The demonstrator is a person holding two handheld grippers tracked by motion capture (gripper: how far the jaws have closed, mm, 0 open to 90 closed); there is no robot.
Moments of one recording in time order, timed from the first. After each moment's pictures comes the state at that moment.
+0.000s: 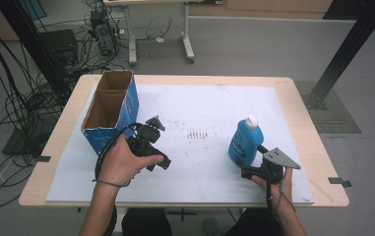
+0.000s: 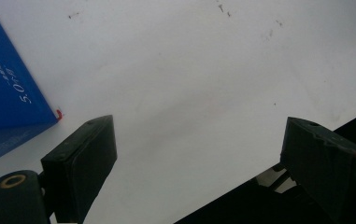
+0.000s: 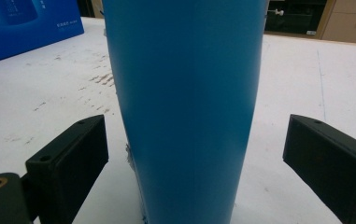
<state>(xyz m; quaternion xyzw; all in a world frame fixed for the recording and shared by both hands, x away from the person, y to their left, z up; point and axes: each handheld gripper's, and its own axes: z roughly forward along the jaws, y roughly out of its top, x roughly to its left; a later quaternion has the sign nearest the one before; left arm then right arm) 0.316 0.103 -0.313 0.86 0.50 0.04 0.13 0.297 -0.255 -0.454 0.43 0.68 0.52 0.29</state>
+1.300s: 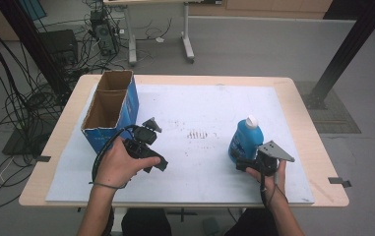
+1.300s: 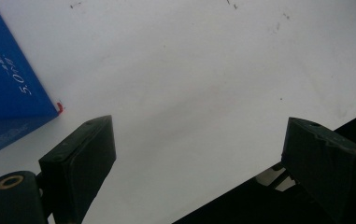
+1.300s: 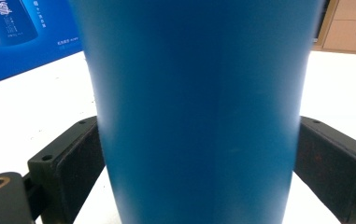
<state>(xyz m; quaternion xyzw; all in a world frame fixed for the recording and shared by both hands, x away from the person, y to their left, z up) 0.315 0.109 -0.318 0.85 0.50 0.04 0.13 0.316 -0.243 -0.449 0.43 0.67 0.54 0.29</state>
